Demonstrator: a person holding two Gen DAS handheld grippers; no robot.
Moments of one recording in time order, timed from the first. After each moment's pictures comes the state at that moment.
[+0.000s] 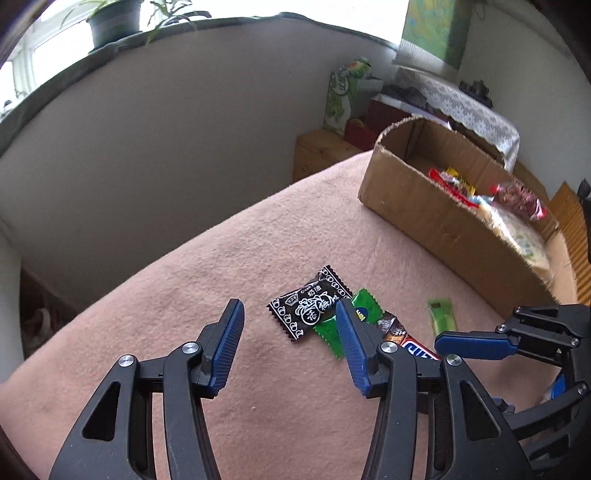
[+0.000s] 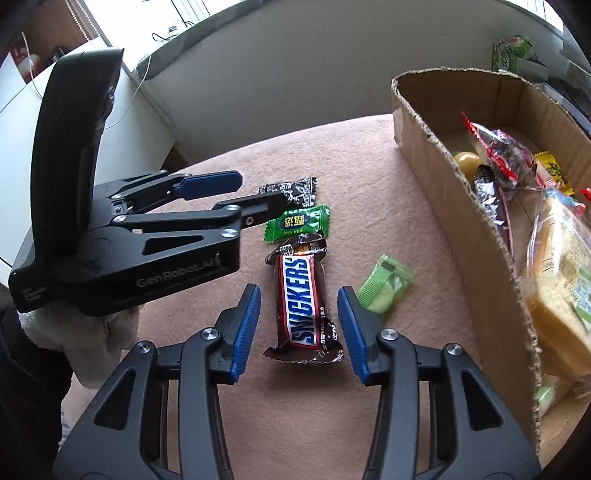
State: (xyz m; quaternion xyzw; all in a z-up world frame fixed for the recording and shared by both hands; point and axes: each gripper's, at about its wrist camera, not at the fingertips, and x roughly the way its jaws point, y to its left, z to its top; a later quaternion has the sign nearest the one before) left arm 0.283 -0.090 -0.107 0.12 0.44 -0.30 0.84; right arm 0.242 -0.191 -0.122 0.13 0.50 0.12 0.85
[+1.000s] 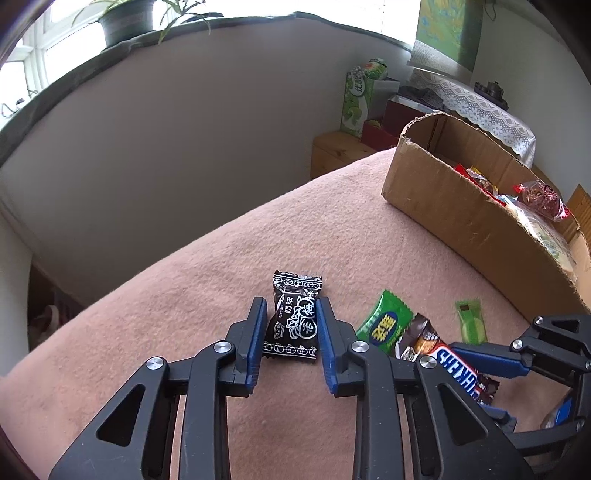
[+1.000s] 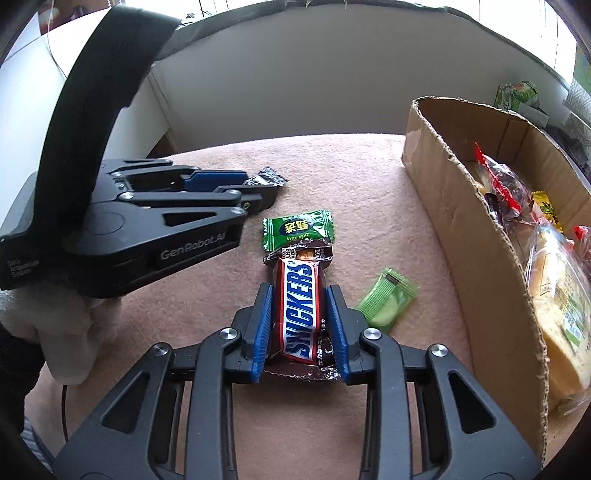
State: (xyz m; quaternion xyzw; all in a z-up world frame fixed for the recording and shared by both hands) left arm 0.279 -0.080 -0.117 0.12 0.43 -0.26 0.86; right arm 0.227 -0.151 -0.121 0.04 0.47 0.10 0.88
